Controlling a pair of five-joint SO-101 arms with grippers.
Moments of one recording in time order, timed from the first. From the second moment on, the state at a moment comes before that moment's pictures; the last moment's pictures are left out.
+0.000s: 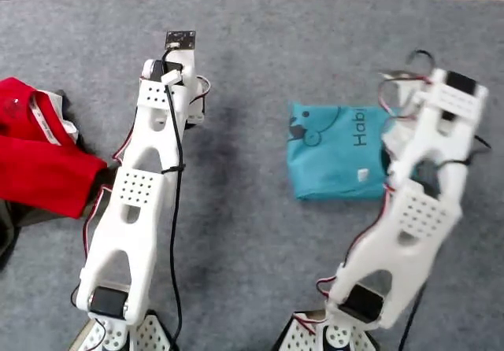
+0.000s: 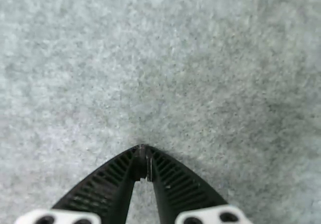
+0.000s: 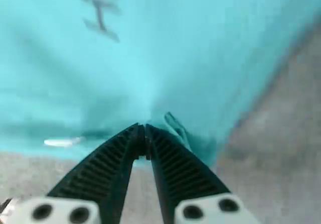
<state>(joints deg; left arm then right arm) 5.8 79.5 -93.5 100.9 10.3 29.5 41.2 -31.5 100.5 36.9</state>
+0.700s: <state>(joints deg) 16.9 77.8 -93.4 97.9 7.3 30.1 23.8 -21.7 99.7 33.8</state>
